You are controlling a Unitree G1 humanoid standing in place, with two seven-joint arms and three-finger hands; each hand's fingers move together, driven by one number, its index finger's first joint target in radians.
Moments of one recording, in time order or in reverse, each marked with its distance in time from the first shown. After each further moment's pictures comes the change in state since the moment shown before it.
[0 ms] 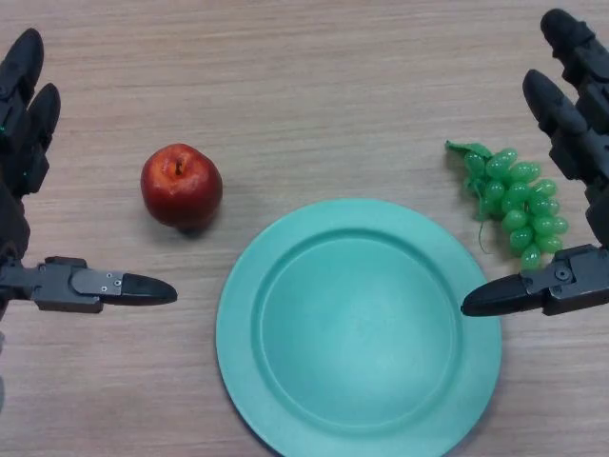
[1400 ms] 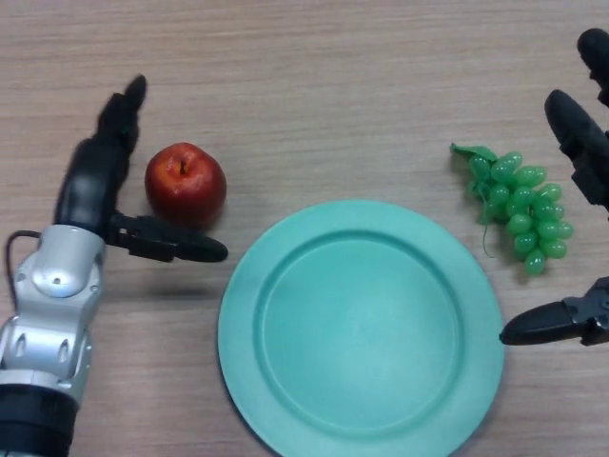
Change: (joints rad) left arm -0.469 0.014 -0.231 0.931 0.219 -0.168 0.088; right arm 0.098 0.002 -0.120 -0.034 0.171 -0.020 0.048
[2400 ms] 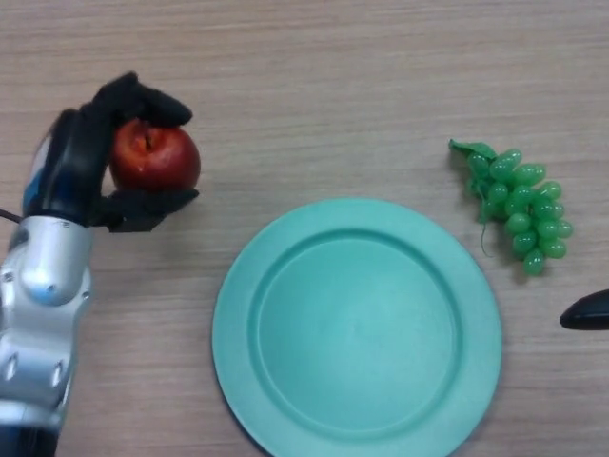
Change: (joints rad) left arm 0.195 -0.003 0.017 -0.606 0.255 0.160 -0.008; right arm 0.003 -0.042 -0.122 -0.092 0.195 0.064 -0.069
